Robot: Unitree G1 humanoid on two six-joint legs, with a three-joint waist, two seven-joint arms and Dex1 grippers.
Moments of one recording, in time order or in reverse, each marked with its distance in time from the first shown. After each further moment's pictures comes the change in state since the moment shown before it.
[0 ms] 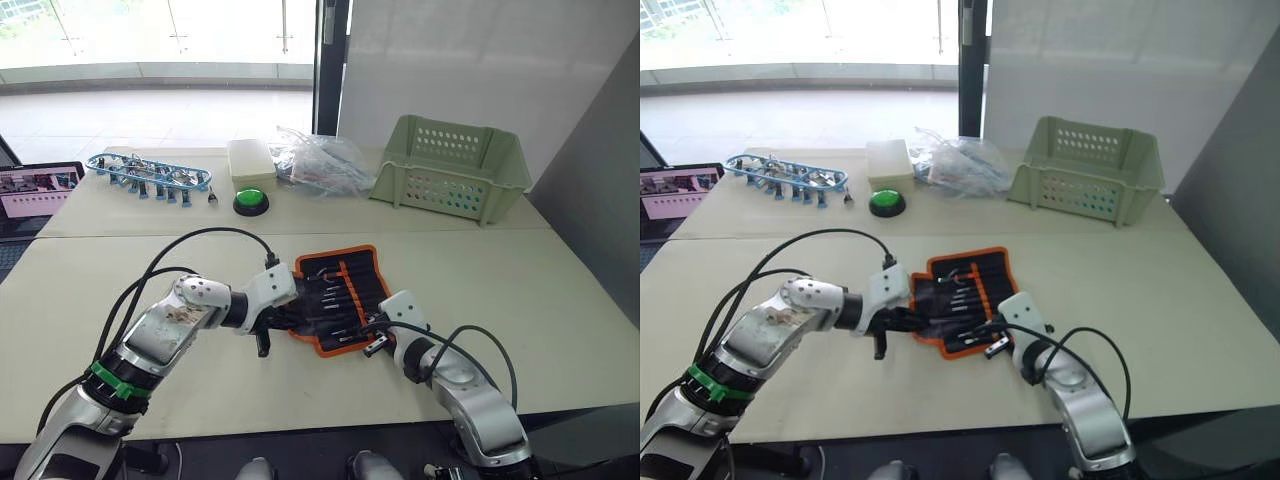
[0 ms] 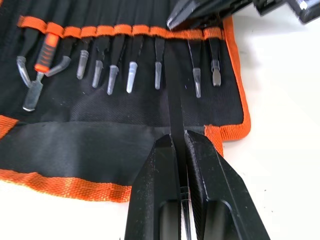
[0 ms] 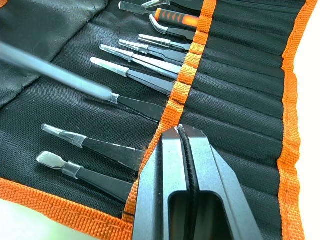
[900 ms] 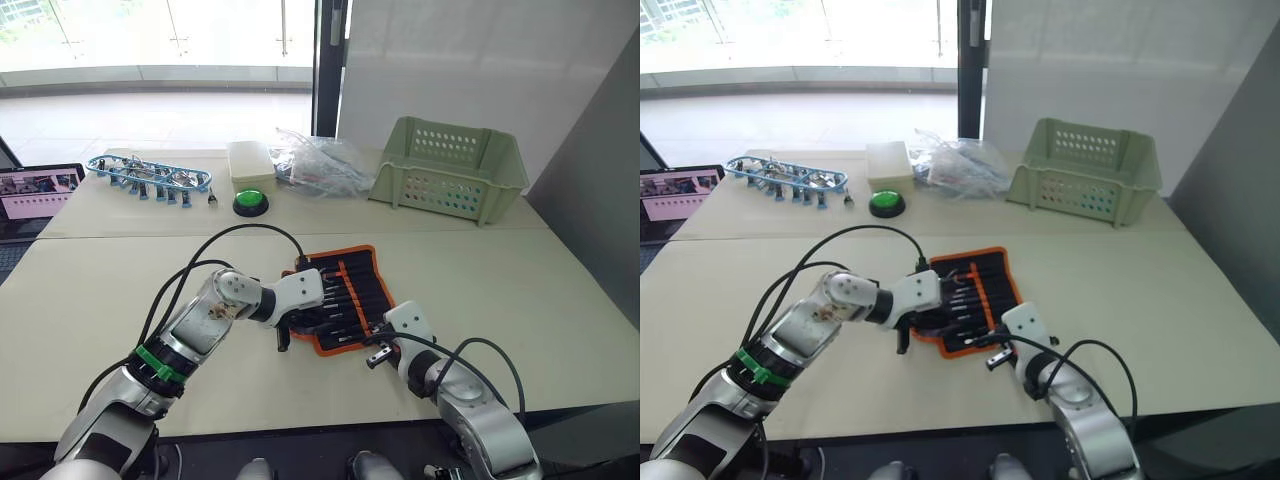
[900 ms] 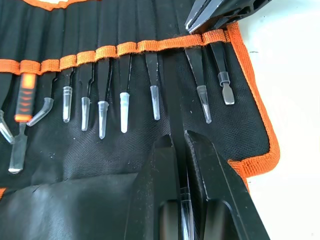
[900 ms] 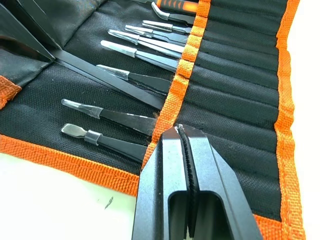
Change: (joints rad) left arm -0.102 -0.133 -0.106 0.157 0.189 -0.134 -0.037; right arm 0.088 0.004 0.000 -0.102 0.002 0.046 -0.029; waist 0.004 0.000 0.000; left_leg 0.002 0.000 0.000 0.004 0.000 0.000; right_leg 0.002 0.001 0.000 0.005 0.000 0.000
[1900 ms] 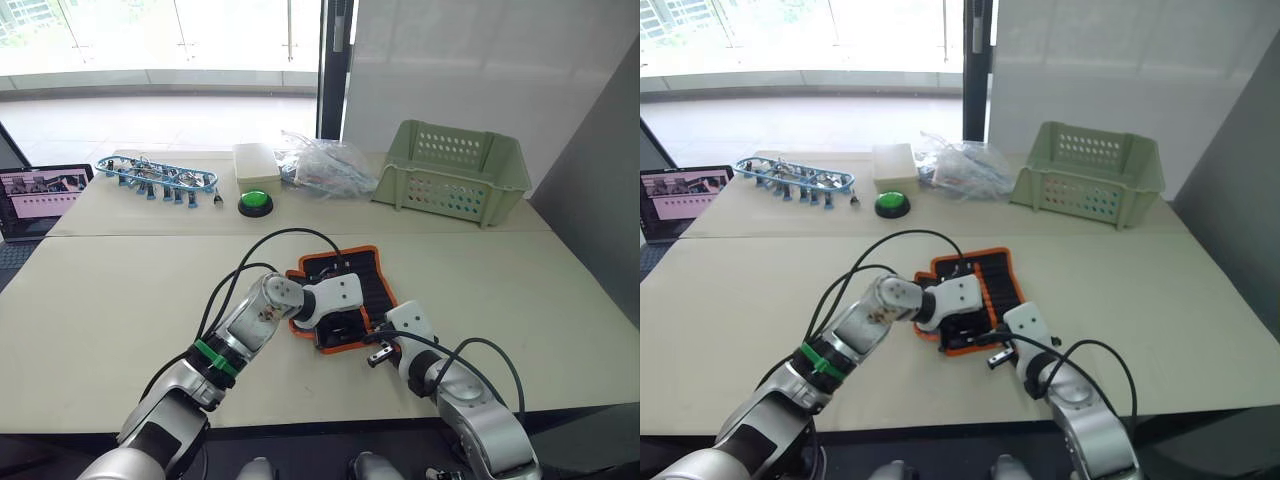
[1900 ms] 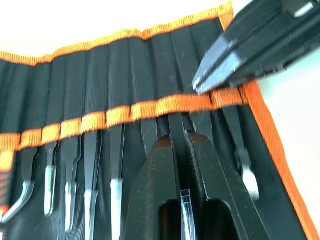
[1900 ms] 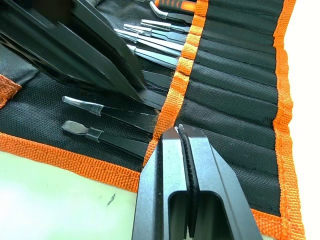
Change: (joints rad) left arm -0.068 -0.279 -0.051 0.226 0.155 -0.127 0.074; right arm -0.001 0.005 -0.002 0.005 0.000 0.007 -0.024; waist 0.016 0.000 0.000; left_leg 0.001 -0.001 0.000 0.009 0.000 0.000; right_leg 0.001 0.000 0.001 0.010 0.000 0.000
